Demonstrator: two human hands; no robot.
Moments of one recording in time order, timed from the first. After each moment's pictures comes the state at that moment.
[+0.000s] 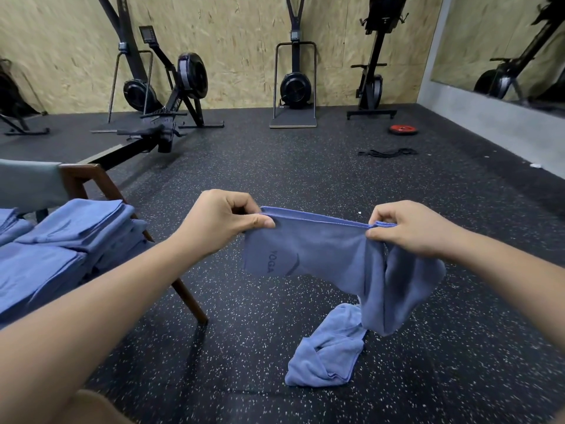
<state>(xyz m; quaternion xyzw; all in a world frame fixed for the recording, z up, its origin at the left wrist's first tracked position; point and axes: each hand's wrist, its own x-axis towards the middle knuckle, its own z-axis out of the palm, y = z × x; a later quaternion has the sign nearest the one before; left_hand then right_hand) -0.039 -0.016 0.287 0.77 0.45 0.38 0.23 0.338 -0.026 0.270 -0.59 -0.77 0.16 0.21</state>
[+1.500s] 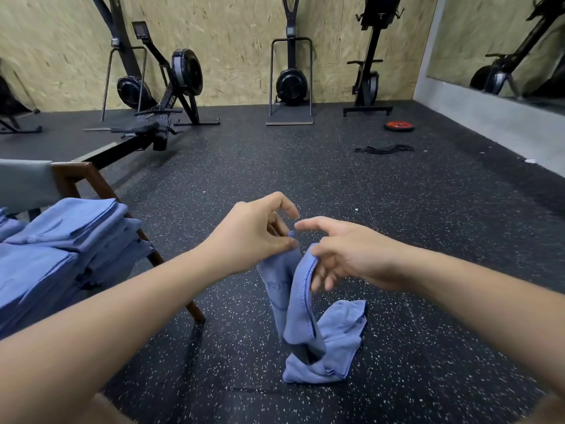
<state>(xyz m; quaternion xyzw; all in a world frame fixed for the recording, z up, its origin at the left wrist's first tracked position) 0.013 -0.053 0.290 0.81 0.45 0.30 0.22 0.234 -0.081 0.279 -0.46 -0.61 0.59 0.27</state>
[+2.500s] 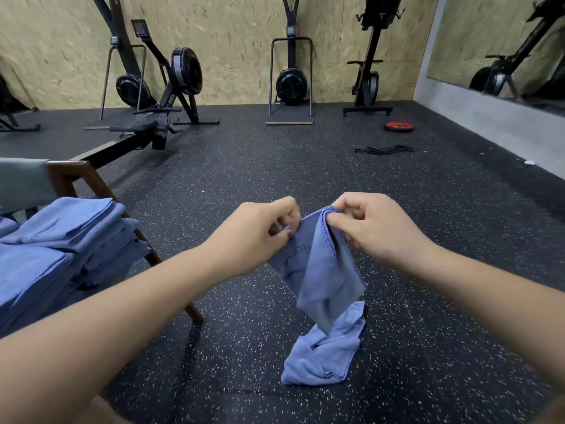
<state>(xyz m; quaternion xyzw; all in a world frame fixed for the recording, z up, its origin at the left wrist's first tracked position) 0.015 -0.045 0.288 0.86 0.42 0.27 0.11 0.264 -0.060 0.285 -0.53 -0.71 0.24 0.39</state>
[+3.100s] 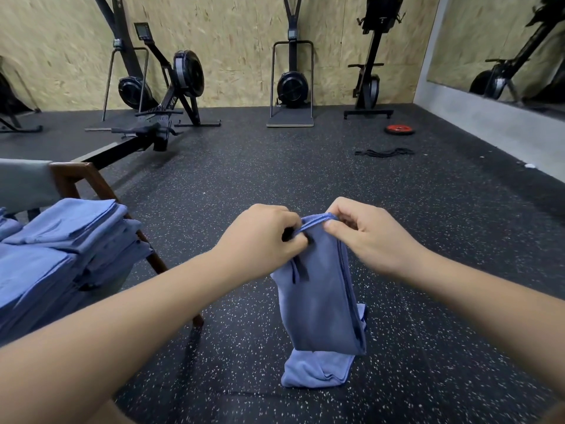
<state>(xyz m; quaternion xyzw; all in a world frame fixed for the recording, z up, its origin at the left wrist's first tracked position) 0.030 -0.043 0.284 0.87 0.43 0.25 0.01 0.261 -0.065 0.278 -0.47 -0.78 0.22 0.36</state>
